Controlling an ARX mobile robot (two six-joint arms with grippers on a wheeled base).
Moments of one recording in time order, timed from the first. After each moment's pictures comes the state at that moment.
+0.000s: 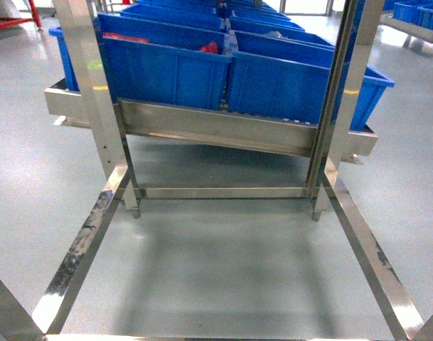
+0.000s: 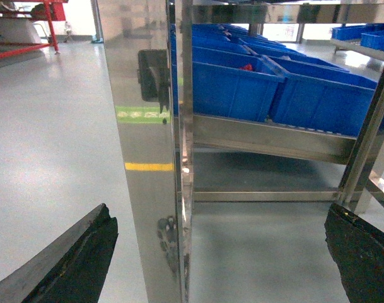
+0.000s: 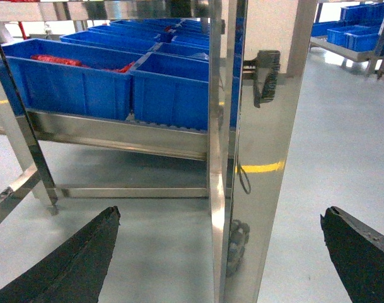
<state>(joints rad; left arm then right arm) 0.00 0.01 0.01 0.00 0.00 0.00 0.00 0.00 0.01 -0.01 0.00 0.00</state>
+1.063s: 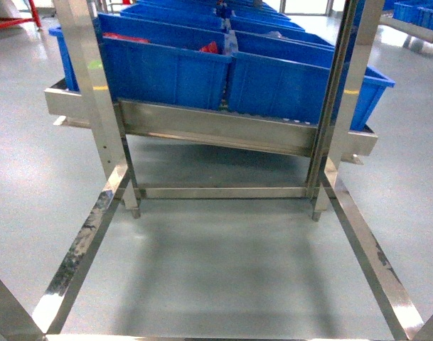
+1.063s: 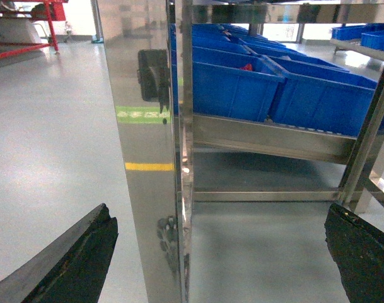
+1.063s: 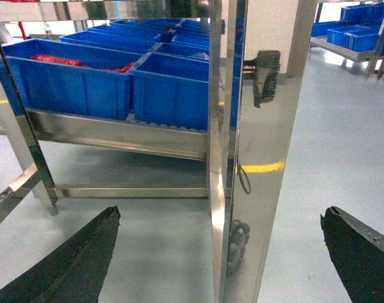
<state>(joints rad) 0.00 0.01 0.01 0.00 0.00 0.00 0.00 0.00 0.01 -0.01 0.00 0.00</state>
